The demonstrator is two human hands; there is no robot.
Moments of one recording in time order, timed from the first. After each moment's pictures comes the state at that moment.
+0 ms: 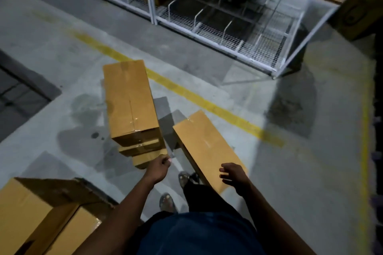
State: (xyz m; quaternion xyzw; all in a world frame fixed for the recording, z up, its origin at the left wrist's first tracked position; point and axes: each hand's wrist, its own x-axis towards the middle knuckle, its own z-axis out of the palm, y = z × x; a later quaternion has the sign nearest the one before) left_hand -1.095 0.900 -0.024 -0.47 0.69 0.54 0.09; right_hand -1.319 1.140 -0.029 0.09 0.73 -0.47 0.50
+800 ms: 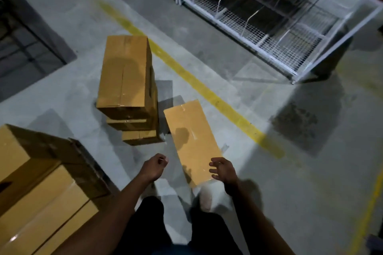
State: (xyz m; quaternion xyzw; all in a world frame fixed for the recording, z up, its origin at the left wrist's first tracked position) left_hand -1.186 1.041 -0.049 -0.56 0.64 0.51 0.10; right_hand -1.438 1.201 -0.053 0.05 0.70 -0.43 0.57
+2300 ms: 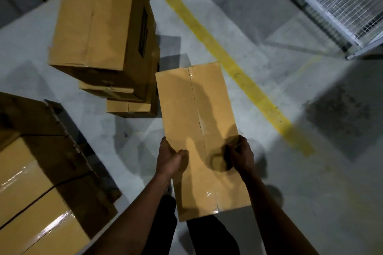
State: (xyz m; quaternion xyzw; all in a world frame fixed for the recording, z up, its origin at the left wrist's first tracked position) left_hand -1.312 1.046 -0.276 -0.70 0.40 0.59 -0.05; right_hand -1.548 1.147 -0.301 -0.22 0.85 -0.23 0.41
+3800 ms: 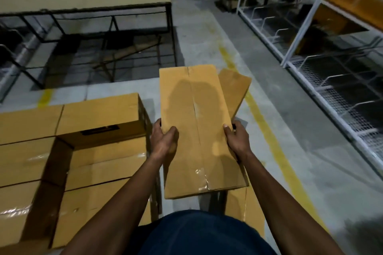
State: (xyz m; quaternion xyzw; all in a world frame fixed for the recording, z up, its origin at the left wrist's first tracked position) left_hand -0.970 1.025 0.075 -0.73 0.37 0.40 -0.41; right_hand -1.257 1.000 0.078 -0.54 0.69 -0.33 0.35
